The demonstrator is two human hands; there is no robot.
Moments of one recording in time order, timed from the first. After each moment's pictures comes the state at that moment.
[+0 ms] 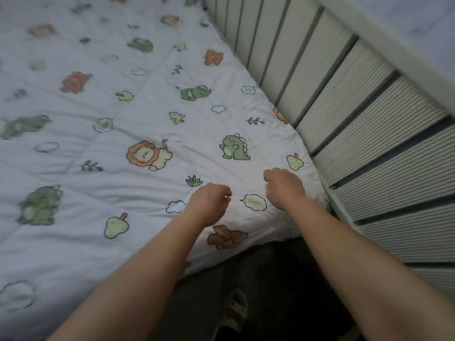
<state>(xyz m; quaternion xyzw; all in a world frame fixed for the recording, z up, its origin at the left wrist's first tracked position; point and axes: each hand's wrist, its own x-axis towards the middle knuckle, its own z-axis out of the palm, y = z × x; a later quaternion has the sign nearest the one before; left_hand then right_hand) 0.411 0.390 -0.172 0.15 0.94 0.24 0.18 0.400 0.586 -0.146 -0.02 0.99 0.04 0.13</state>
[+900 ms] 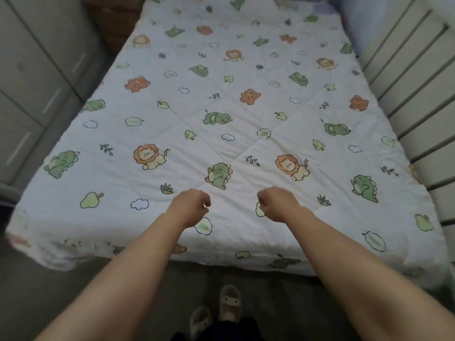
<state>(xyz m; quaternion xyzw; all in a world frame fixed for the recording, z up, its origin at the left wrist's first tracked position) 0.581 -0.027 -0.071 -0.09 0.96 0.18 0.18 0.473 0.193 -0.080 -0.30 0.93 0.03 0.21</state>
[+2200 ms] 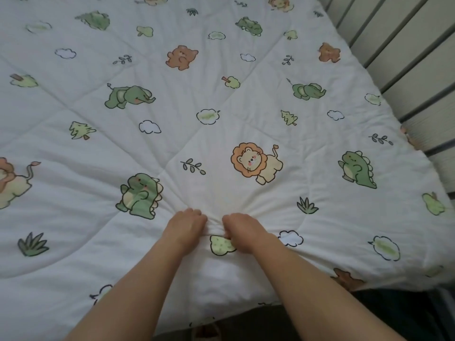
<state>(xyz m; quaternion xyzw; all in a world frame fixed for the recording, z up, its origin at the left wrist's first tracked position) 0.406 0.069 -0.312 0.12 0.96 0.05 0.24 0.377 0.230 -0.311 -0.25 0.91 -0.04 0.31</state>
